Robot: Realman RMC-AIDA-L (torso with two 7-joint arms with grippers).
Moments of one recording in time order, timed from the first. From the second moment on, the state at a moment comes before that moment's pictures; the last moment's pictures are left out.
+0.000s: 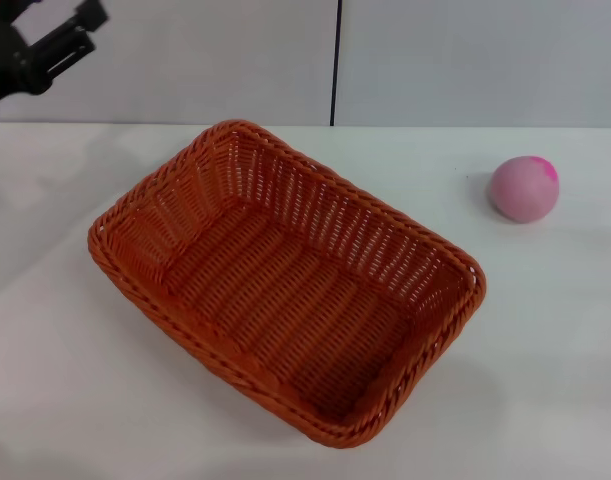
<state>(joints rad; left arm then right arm) -0.42 -2.04 0.63 0.61 1.40 1.48 -1.11 0.32 2.07 0.22 -0.15 -1.39 -1.53 0.81</state>
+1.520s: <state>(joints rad) -0.53 -2.05 0.75 1.21 2.37 1.63 -1.92 0.29 2.07 0.24 -0.14 -1.38 -1.47 0.85</state>
